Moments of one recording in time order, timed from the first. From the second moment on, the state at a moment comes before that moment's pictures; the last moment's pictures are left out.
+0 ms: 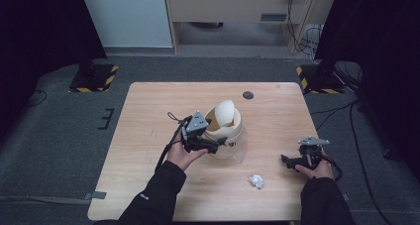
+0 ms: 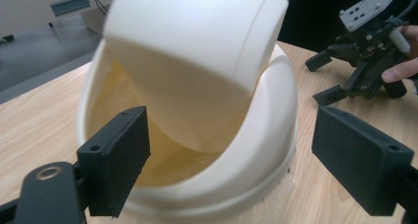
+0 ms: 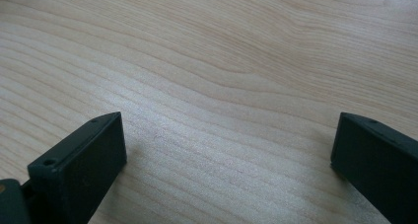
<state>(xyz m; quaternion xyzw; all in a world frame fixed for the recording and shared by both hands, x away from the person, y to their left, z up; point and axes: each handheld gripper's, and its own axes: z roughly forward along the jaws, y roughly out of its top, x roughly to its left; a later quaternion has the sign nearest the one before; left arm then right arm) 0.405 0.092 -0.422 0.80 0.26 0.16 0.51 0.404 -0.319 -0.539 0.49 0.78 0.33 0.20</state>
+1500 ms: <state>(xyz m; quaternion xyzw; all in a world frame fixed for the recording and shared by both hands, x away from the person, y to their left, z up) 0.348 0.047 -0.443 0.84 0.20 0.11 0.50 0.405 -0.319 -0.539 0.49 0.78 0.33 0.20</state>
